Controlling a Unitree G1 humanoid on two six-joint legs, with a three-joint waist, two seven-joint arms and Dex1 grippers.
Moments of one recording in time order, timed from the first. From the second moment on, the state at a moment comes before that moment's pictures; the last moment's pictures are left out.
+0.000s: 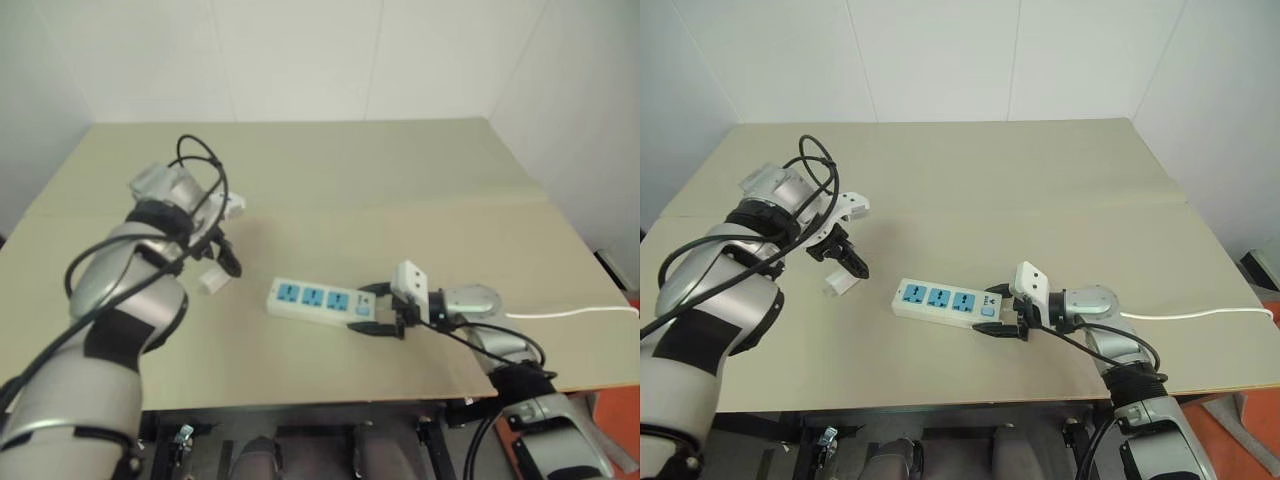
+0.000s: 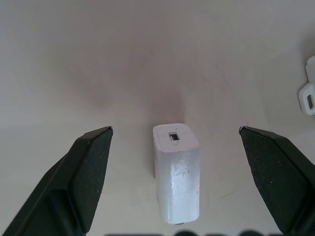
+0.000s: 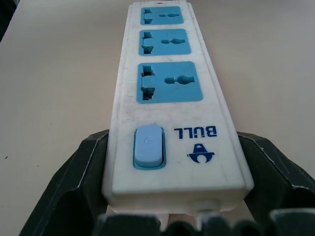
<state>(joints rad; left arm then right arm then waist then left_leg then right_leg) -1.42 0.52 -0.71 1.18 0.19 0.92 -1.34 -0.49 -0.48 0.19 0.29 0.18 0.05 1.22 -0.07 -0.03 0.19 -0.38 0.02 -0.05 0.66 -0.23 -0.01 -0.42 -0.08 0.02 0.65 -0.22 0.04</state>
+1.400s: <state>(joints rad) -1.26 0.45 0.09 0.65 -0.09 0.77 -0.93 -0.44 -0.50 0.19 0.23 0.19 0.06 1.22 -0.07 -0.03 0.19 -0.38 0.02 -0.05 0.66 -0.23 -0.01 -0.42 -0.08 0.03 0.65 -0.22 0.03</state>
